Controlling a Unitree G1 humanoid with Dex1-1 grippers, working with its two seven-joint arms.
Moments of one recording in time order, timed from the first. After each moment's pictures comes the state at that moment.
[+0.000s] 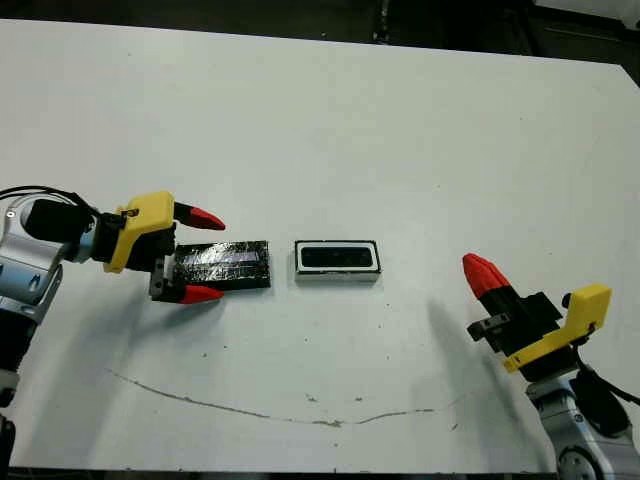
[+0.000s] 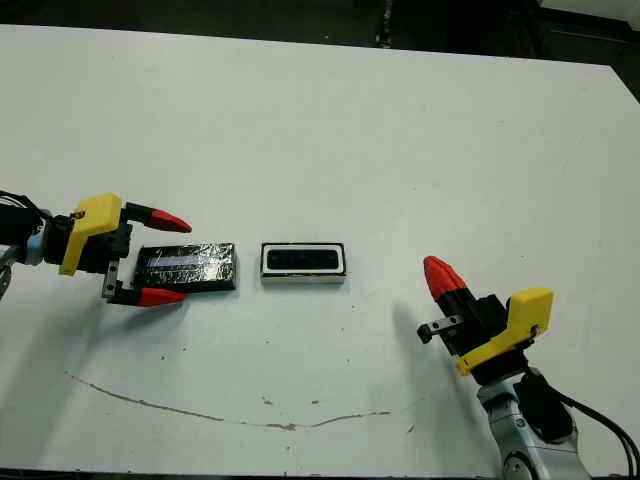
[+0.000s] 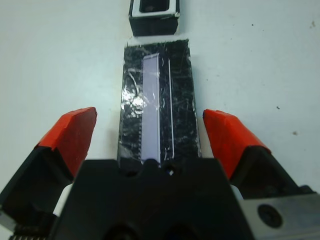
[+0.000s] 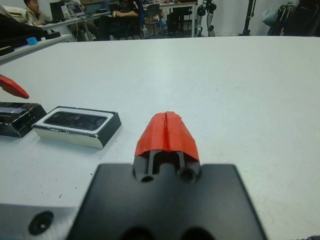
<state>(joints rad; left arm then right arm) -0.52 0.81 -0.18 0.31 -0.16 0.08 -1.38 0.23 -0.24 -0.16 -0.38 0.41 0.19 0.44</state>
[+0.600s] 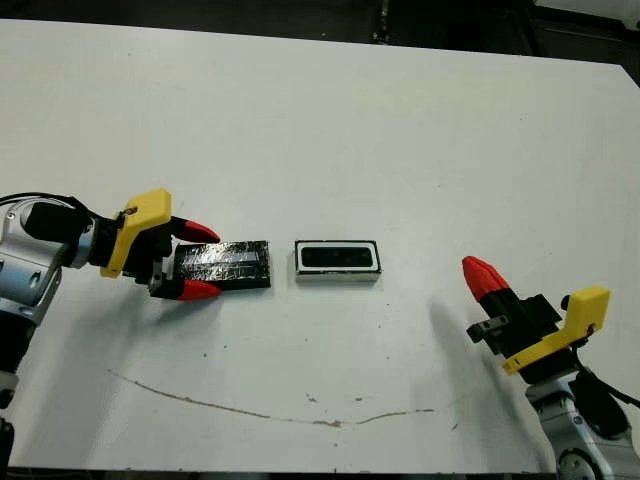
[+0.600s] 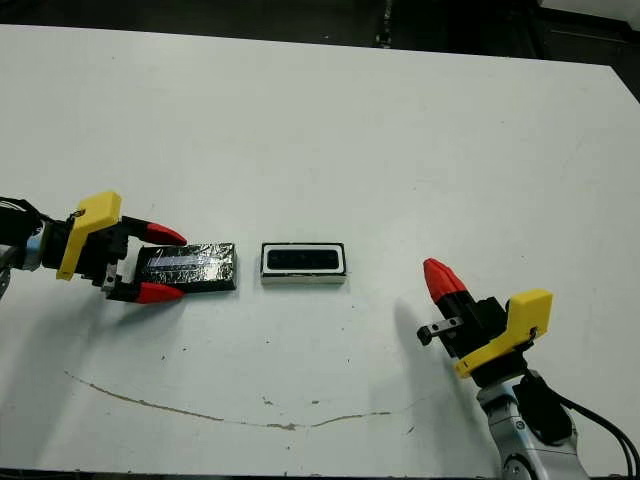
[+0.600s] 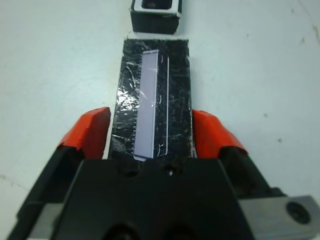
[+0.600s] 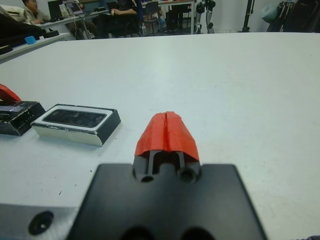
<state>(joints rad) -0.51 0.81 -0.16 0.29 -0.21 0.19 -1.39 0.24 -0.25 -0.15 -0.38 0.41 0.19 0.43</state>
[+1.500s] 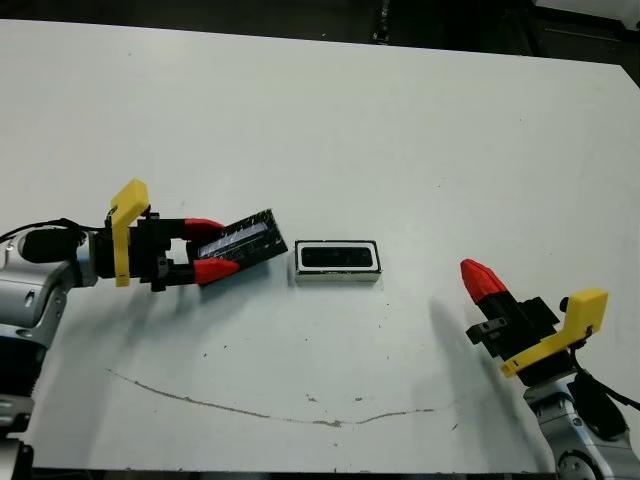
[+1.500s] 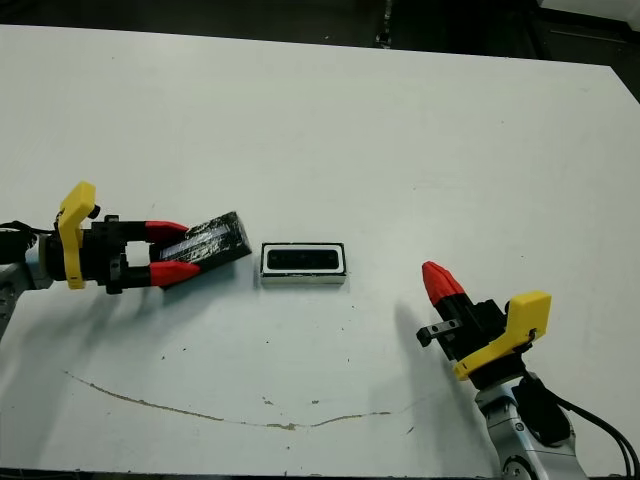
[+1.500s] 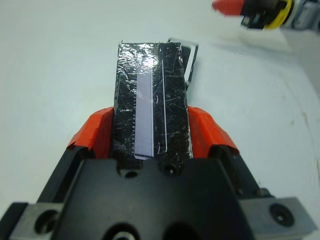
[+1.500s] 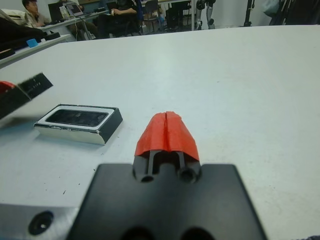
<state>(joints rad) -0.40 0.67 -0.02 0.25 -0.40 0.23 -1.27 0.24 -0.25 -0.14 -0.38 0.45 0.20 0.42</state>
